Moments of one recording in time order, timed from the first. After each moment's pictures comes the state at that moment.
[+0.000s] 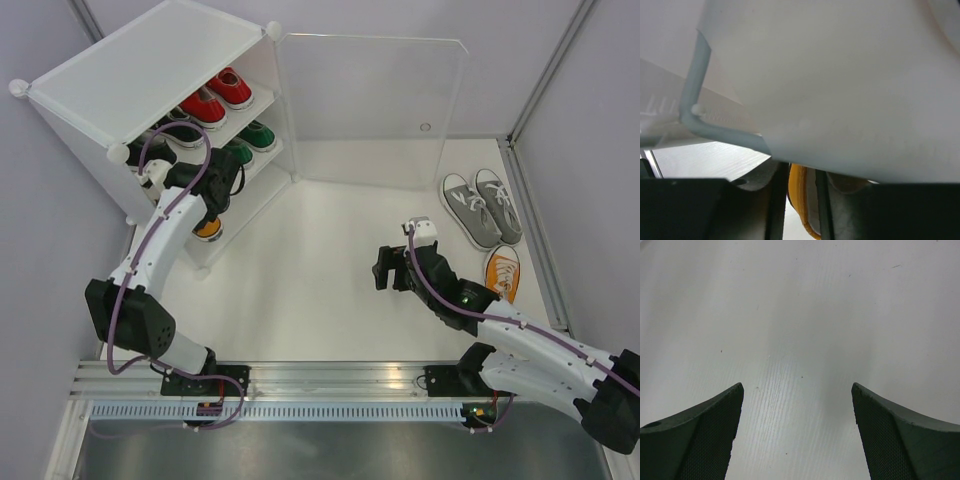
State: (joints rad) left arm -0.27 1.52 1.51 -1.36 -0.89 -1.39; right arm 0.79 0.90 0.57 -0.23 0.36 0.47
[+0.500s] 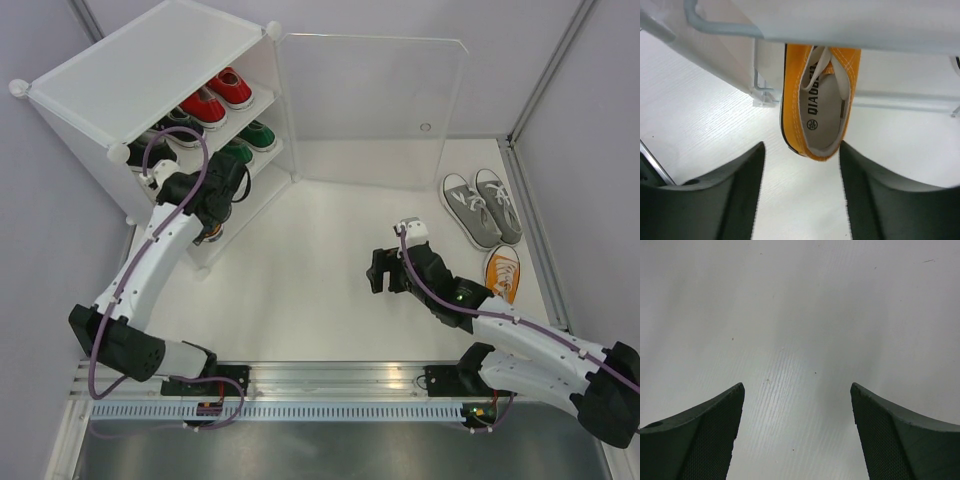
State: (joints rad) left arm -0.37 1.40 1.51 -1.35 -0.77 -1.30; right arm 0.79 0.95 0.57 -0.21 0.29 0.45
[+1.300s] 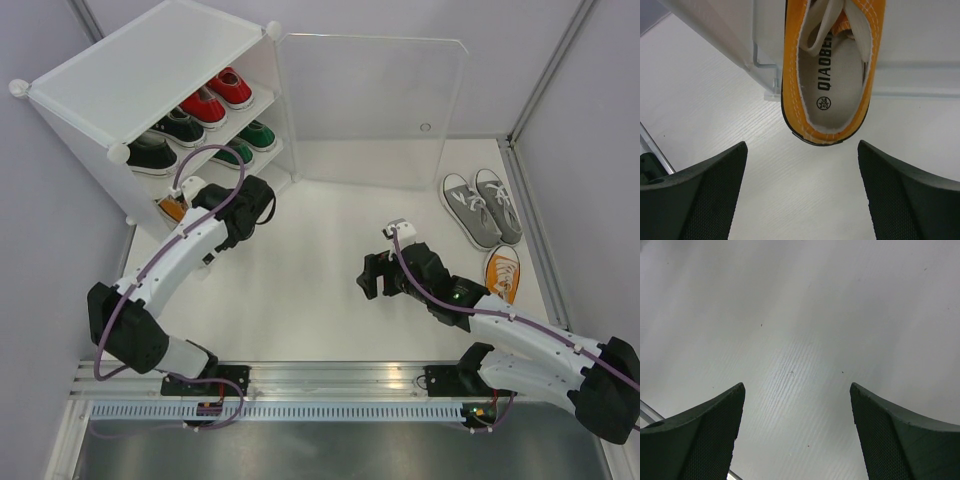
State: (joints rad) left arm -0.51 1.44 1.35 -1.35 -0.86 -1.41; right arm 0.79 0.98 0.57 -0.15 0.11 0.40
